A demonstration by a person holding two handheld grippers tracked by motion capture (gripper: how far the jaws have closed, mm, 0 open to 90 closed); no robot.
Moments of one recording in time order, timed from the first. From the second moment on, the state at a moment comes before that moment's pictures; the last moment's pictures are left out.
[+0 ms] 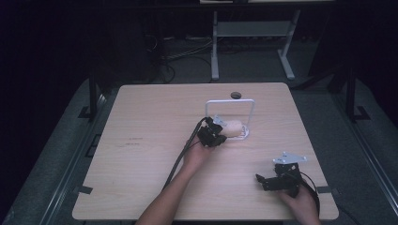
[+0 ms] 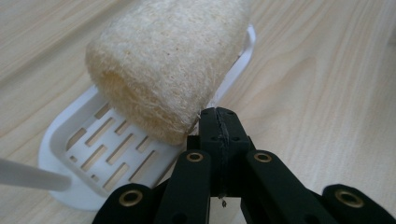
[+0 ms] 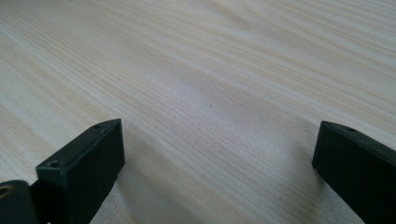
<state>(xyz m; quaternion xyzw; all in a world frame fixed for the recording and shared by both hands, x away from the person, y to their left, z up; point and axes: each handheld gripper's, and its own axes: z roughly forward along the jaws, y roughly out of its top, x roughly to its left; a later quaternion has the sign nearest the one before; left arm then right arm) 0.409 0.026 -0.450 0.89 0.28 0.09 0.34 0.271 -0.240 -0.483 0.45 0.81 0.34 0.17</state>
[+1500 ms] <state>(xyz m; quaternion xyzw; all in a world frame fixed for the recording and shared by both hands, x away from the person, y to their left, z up) 0.363 0.088 -0.426 0.89 0.26 0.09 0.36 0.271 -0.240 -0.483 0.45 0.81 0.34 0.17</state>
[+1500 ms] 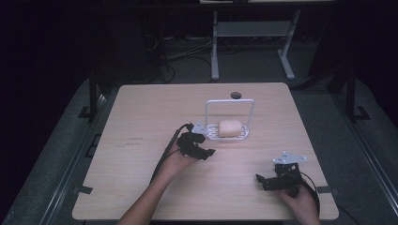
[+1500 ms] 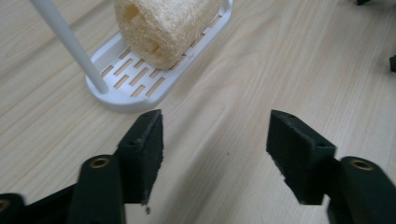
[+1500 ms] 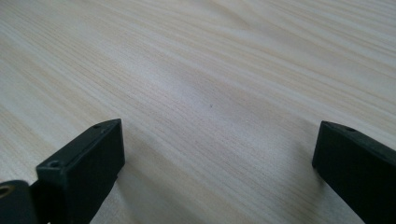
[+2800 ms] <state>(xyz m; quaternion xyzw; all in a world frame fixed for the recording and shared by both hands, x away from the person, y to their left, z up) 0.293 0.196 -0.443 0.87 0.30 0.15 0.36 0.271 -0.240 -0.483 0.45 0.81 0.34 0.17</state>
